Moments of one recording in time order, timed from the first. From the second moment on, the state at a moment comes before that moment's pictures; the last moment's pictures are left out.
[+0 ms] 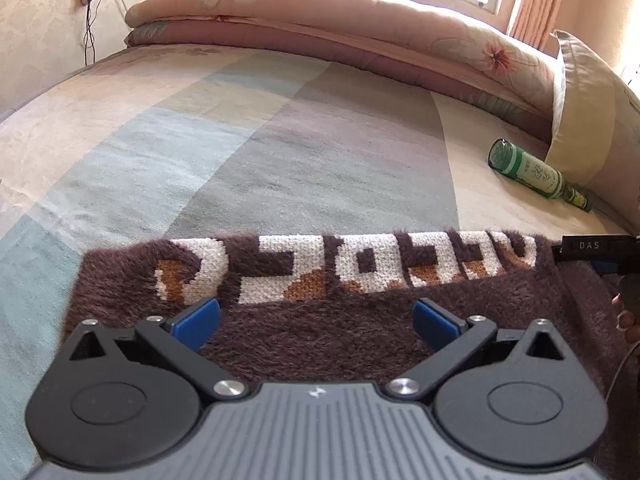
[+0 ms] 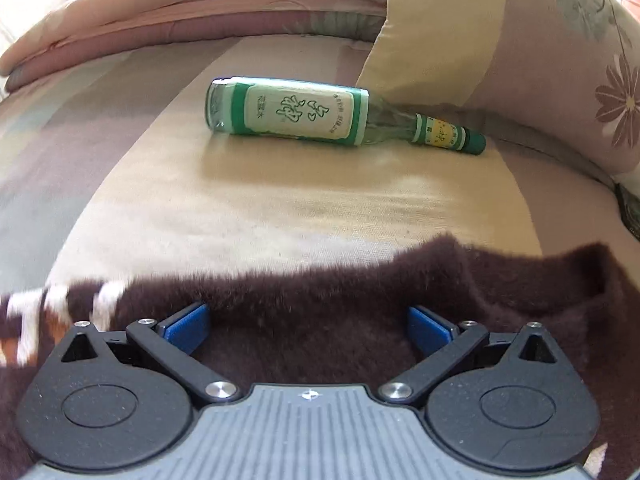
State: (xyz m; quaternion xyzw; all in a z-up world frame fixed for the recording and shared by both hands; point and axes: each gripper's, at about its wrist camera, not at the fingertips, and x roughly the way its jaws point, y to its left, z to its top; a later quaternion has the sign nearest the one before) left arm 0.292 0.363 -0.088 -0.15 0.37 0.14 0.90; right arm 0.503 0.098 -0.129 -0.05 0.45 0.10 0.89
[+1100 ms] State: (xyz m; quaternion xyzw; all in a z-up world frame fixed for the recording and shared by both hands) left arm 0.283 0.348 -0.075 -0.13 0.37 0.12 0.91; right arm 0.339 0.055 -0.086 -0.14 0.38 0.19 0.89
